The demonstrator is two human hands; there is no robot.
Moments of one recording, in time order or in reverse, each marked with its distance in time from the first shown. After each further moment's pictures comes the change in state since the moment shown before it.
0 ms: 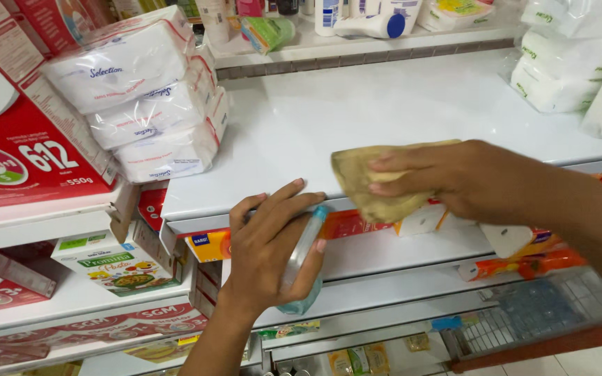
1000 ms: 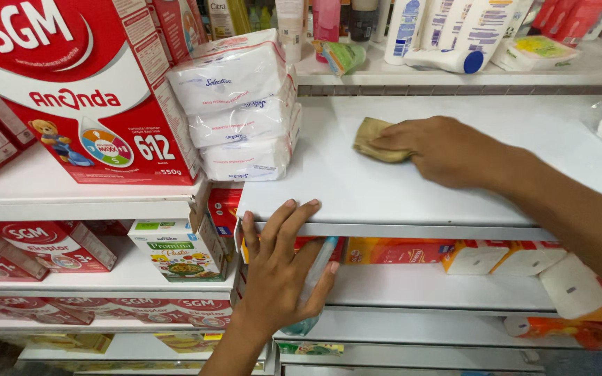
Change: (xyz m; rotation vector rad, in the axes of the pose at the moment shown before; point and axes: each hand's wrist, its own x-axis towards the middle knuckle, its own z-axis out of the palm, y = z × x) left_hand -0.045 -0.024 -0.019 0.245 0.023 -0.096; right_hand 0.123 0.050 0.031 -0.113 0.027 0.098
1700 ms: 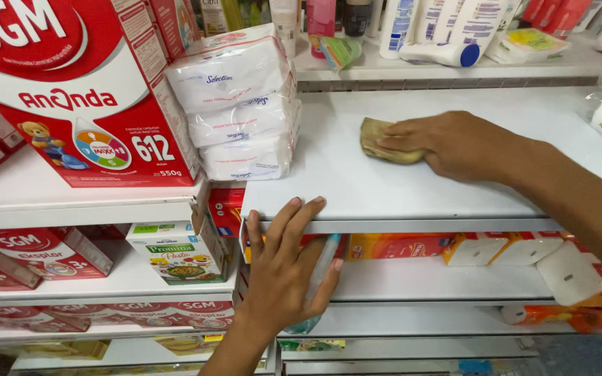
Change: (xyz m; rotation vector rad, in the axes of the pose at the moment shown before) left_hand 0.001 -0.005 -0.003 -0.028 -0.021 0.017; right_hand -0.005 0.004 -0.005 -0.058 -0.111 0.007
